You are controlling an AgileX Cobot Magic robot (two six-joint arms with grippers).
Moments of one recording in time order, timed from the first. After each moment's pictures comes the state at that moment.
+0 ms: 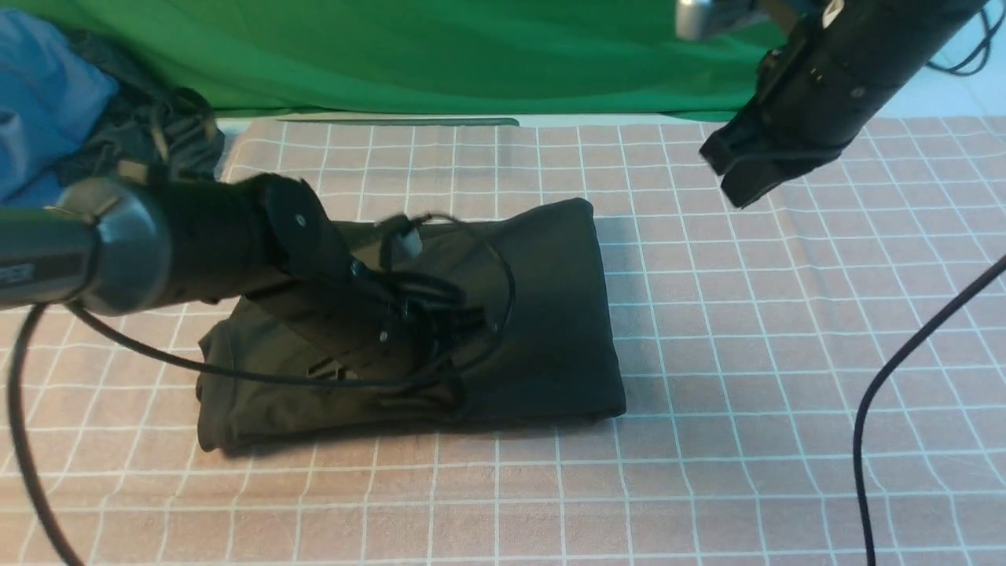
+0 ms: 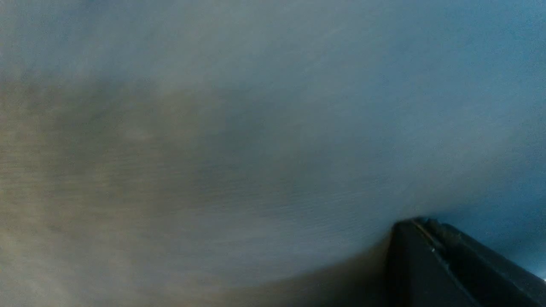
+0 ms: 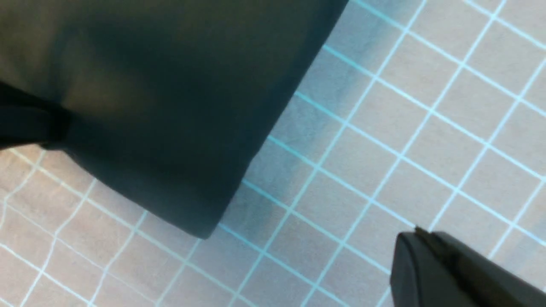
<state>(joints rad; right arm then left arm) 0.31 1.79 -1.70 0.16 1.17 -0.21 -0.35 1.80 -1.04 -0.49 0.62 -0.06</state>
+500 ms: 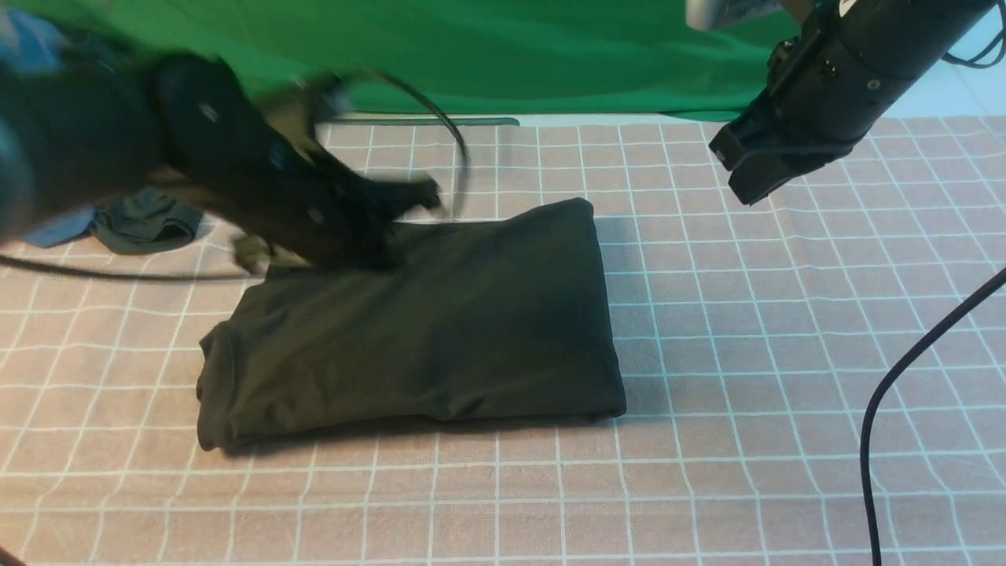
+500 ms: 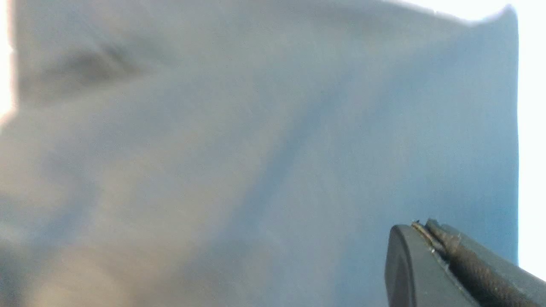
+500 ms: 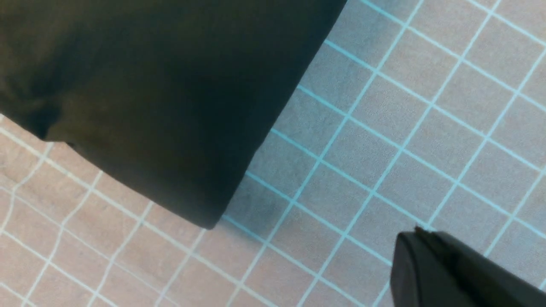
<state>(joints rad) 0.31 1.78 -1.70 0.16 1.18 -0.21 -0.21 1.62 -1.22 -0.24 0.65 -0.26</state>
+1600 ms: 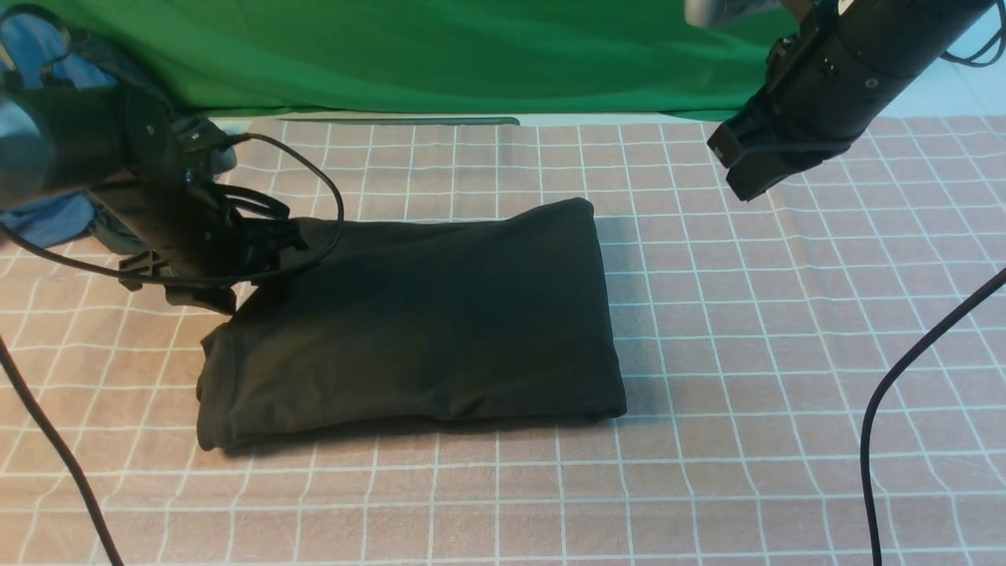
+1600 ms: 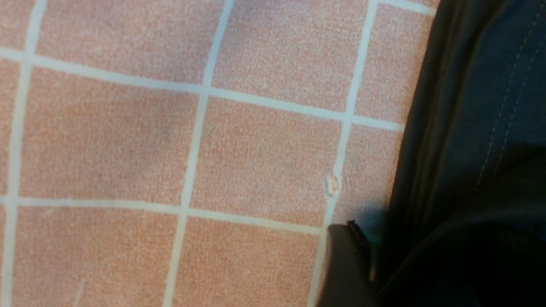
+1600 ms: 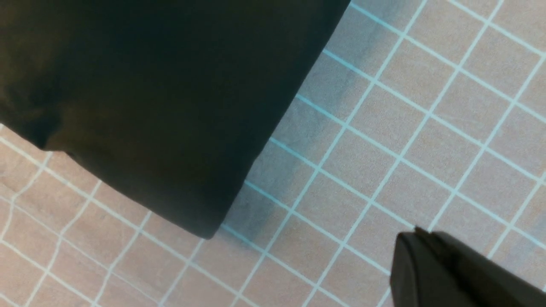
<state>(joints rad) 0.31 1.78 -1.70 0.17 1.17 -0.22 0.02 1.96 -1.33 -0.09 0.71 -0.12</state>
